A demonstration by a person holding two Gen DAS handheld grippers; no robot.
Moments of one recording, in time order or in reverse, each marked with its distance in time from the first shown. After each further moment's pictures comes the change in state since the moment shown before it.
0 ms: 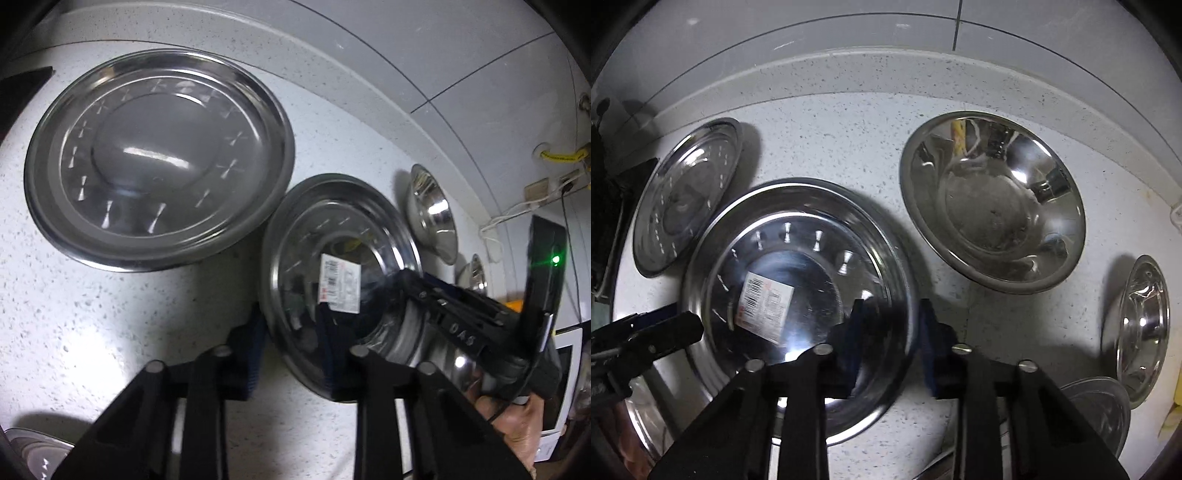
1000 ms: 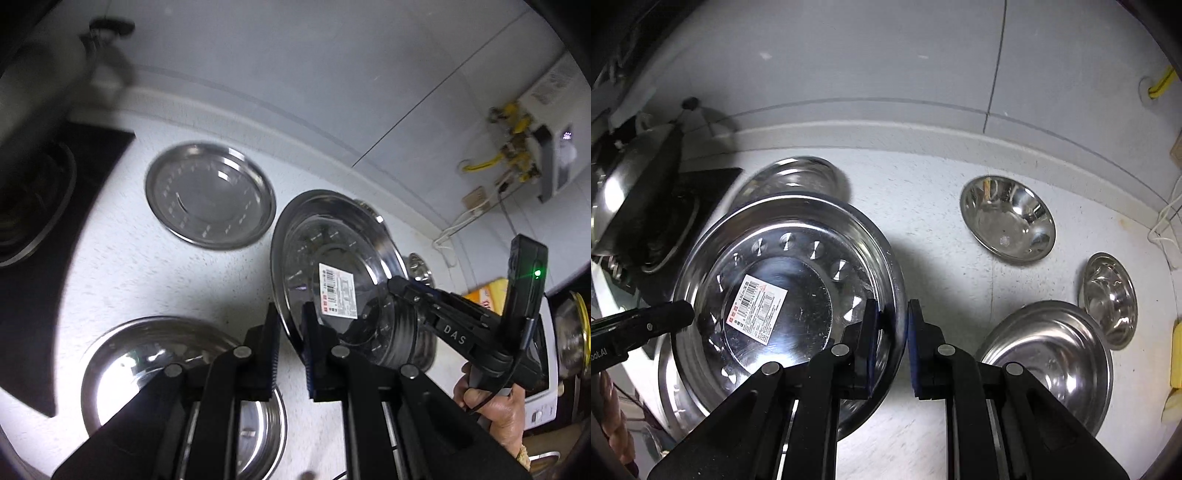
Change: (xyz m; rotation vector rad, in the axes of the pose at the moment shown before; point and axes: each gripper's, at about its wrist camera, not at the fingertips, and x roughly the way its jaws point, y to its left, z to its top) left arm -0.193 0.019 -0.087 0.088 -0.235 -0.080; right arm -0.138 0.047 -0.065 -0.062 -0.223 0.076
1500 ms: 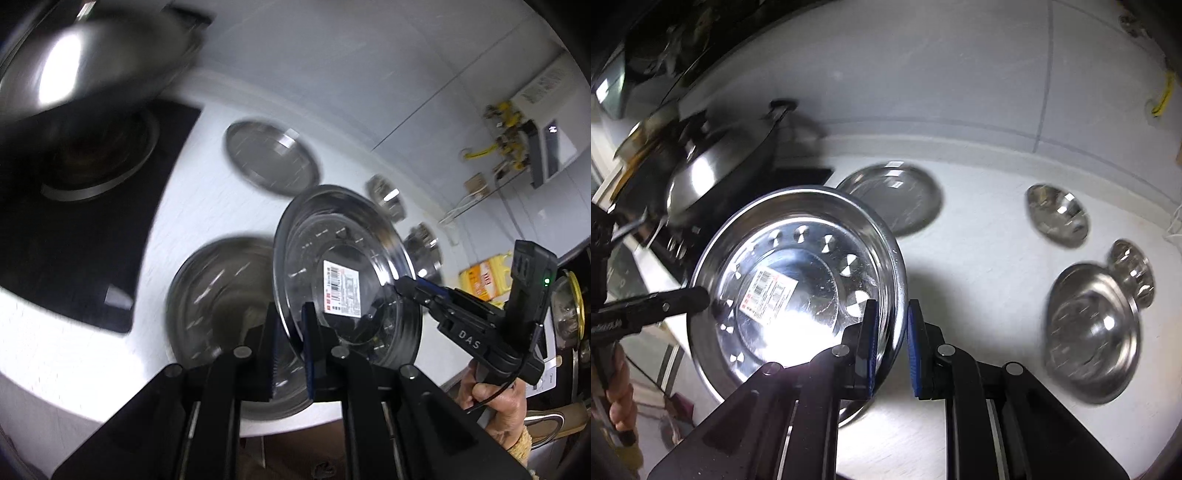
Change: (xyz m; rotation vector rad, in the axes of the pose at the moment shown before) left arm -0.077 0.077 -0.071 -0.045 0.075 0.040; right arm -0.049 0.092 -0.063 -0.064 -0.025 0.137
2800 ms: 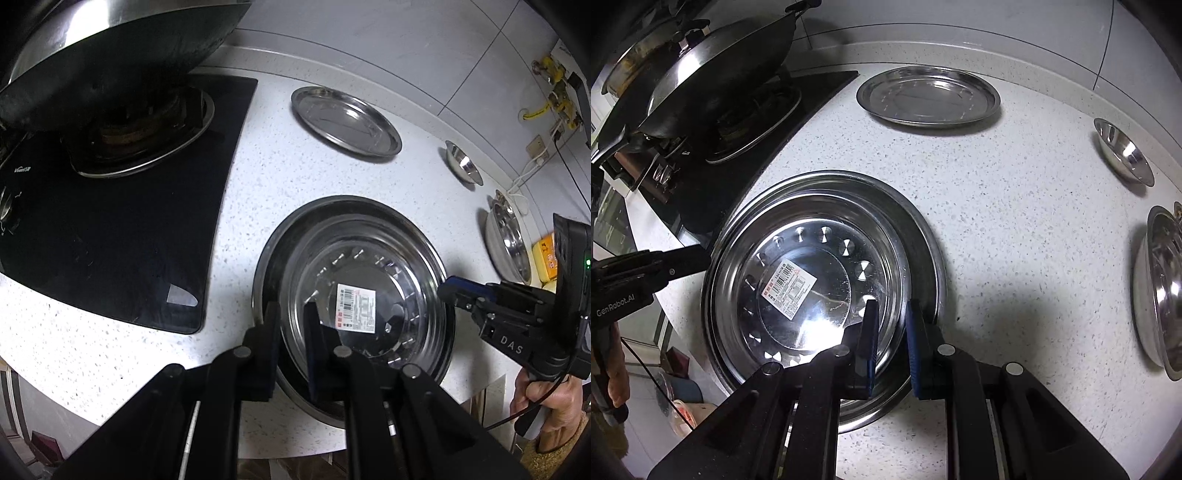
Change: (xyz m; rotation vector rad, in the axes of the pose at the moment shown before) left arm 0.034 0.041 -0.016 0.096 0.011 0.262; right arm 0.087 0.031 -0.042 -0.051 0.178 0.015
